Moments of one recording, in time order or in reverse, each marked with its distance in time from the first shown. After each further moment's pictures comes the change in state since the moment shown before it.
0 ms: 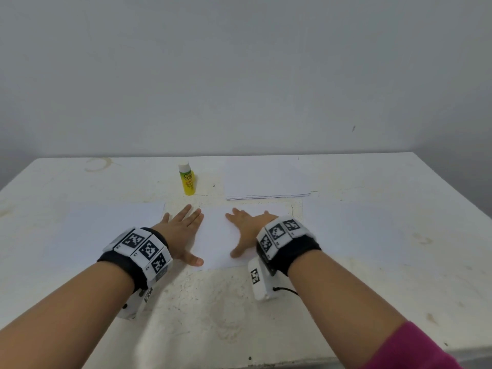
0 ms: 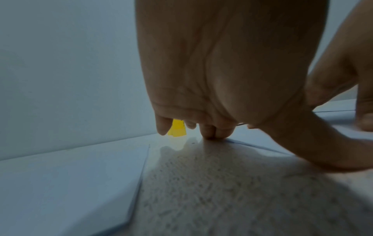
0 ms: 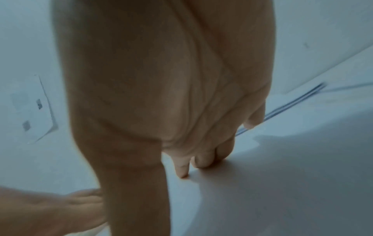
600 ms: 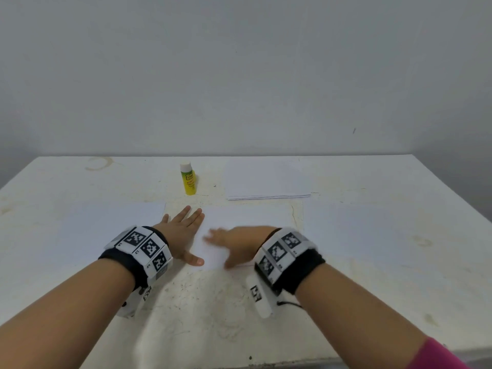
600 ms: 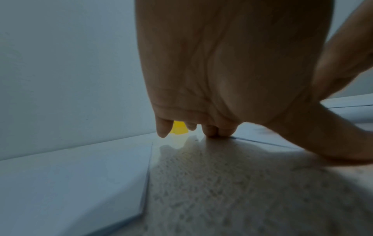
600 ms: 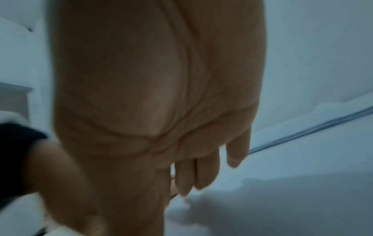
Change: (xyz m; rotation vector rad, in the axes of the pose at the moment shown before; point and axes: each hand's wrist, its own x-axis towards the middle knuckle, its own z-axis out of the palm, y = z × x) left_hand 0.001 -0.002 0.002 -0.020 -0.015 0.008; right_hand -0.022 -0.036 0.003 -0.192 -0.062 -0.230
